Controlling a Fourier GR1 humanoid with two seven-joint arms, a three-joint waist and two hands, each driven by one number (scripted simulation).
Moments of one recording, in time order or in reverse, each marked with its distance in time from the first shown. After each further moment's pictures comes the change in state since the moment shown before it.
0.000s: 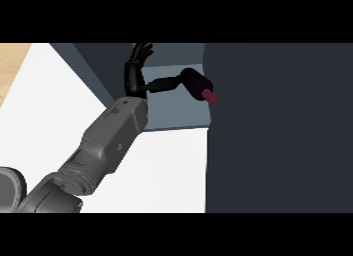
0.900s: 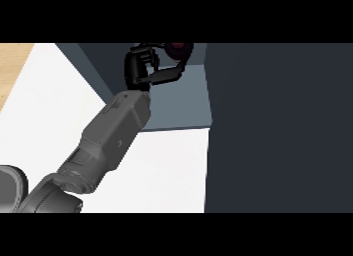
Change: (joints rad) left arm 0.004 -0.002 0.007 -0.110 0.065 -0.064 0.043; right arm 0.019 0.000 -0.009 -0.004 -0.003 0.009 0.006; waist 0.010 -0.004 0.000
